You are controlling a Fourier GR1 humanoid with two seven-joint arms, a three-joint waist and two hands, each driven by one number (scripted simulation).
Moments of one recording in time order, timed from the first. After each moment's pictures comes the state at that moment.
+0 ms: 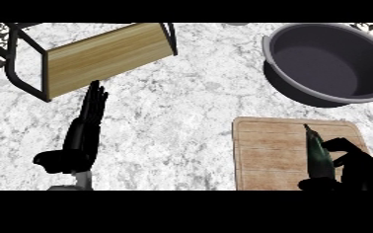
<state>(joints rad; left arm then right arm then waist) 0.01 0.08 -0.10 -1.60 0.04 0.18 -0.12 0.23 -0.35 0.16 -1.83 0.90 -0.21 0.82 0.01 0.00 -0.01</state>
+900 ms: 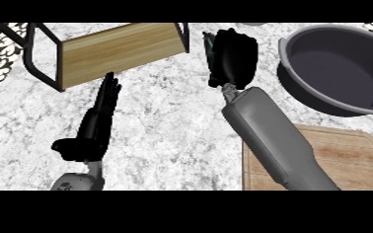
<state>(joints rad) -0.07 0.06 -0.13 -1.55 0.02 0.18 -0.10 -0.81 -0.06 0.36 -1.19 1.21 -0.09 0.89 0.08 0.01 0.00</state>
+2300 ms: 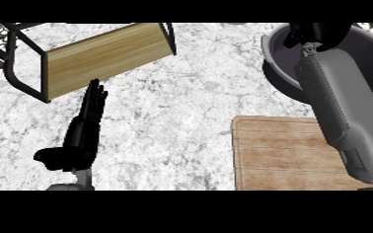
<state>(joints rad) 0.00 0.06 -0.08 -1.59 0.02 0.18 -0.11 -0.91 -0.31 0.02 -0.91 1.27 -0.22 0.79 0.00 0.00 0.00</state>
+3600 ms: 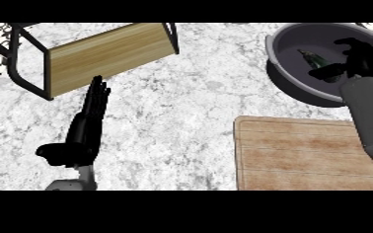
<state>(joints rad) -0.03 0.05 -0.07 -1.58 0.02 0.16 -0.10 -0.84 -0.44 -0.37 -0.43 0.88 -0.36 0.27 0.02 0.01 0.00</state>
